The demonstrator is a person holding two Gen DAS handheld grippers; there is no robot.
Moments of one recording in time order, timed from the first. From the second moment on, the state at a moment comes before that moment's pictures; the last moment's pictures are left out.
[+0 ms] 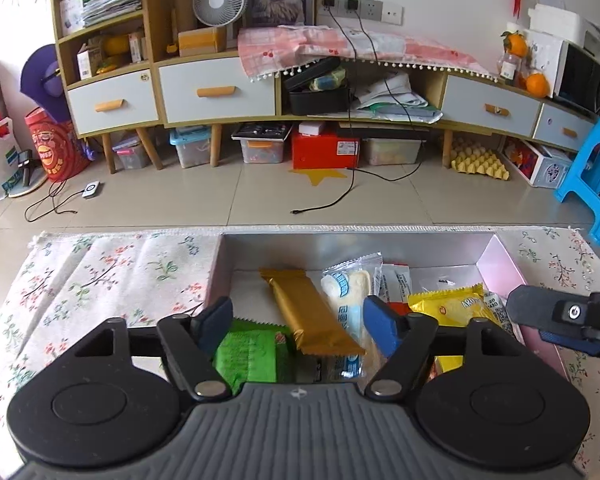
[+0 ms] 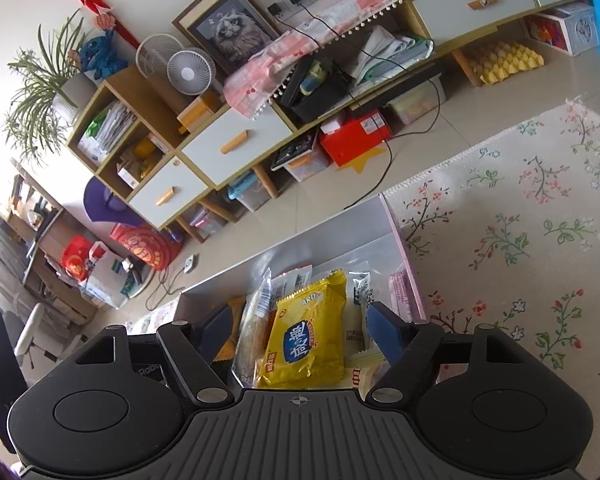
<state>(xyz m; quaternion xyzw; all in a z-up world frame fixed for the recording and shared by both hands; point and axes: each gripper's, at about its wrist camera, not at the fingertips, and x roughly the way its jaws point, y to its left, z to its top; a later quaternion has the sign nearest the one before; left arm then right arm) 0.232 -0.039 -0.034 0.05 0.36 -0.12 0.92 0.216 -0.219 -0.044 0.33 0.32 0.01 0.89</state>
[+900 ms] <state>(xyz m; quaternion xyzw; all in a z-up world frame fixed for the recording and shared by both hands) 0.141 0.009 -0.026 0.02 0.41 -0.08 0.91 0.130 -0.187 0.013 0.19 0.36 -0.02 0.91</state>
